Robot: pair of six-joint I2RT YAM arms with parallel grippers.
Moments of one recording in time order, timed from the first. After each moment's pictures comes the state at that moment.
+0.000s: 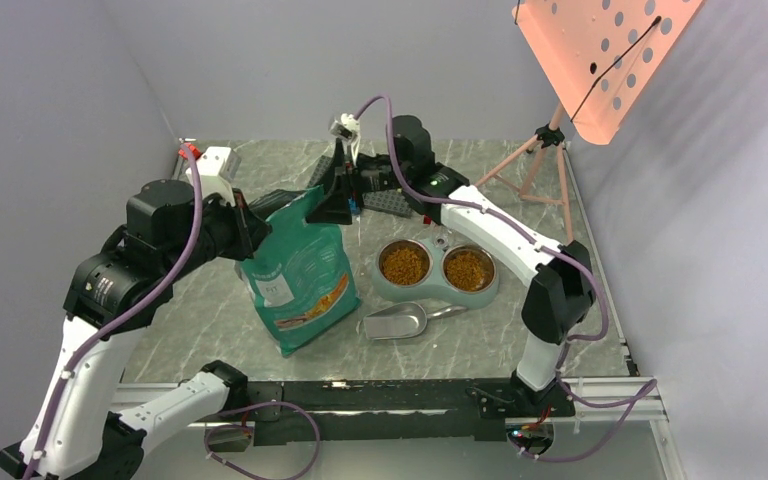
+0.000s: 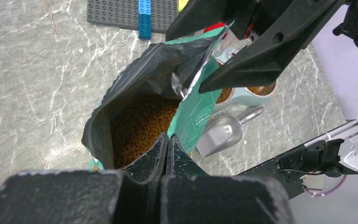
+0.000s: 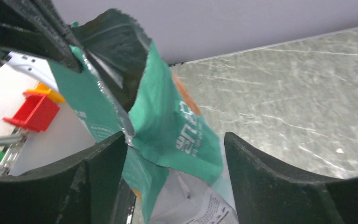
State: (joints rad) left arm -0.49 0.92 1.55 -1.06 0.00 -0.34; right arm 0.70 1.76 1.63 0.00 -0.95 0.20
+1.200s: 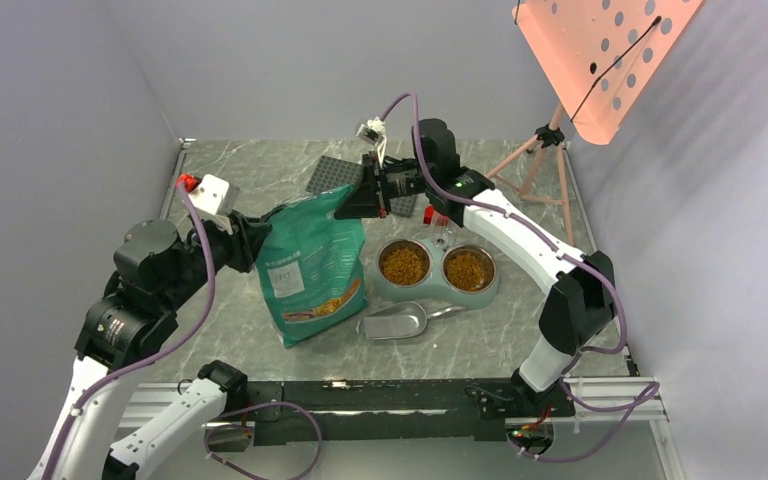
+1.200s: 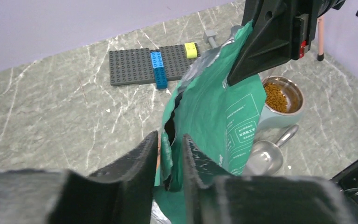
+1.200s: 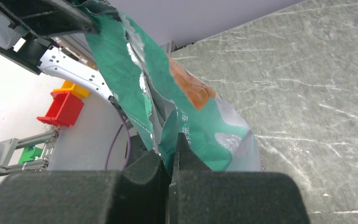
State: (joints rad) left arm -0.46 0.70 1.22 -0.70 0.04 -0.09; right arm 0.62 1.67 1.52 -0.09 -1.05 0.25
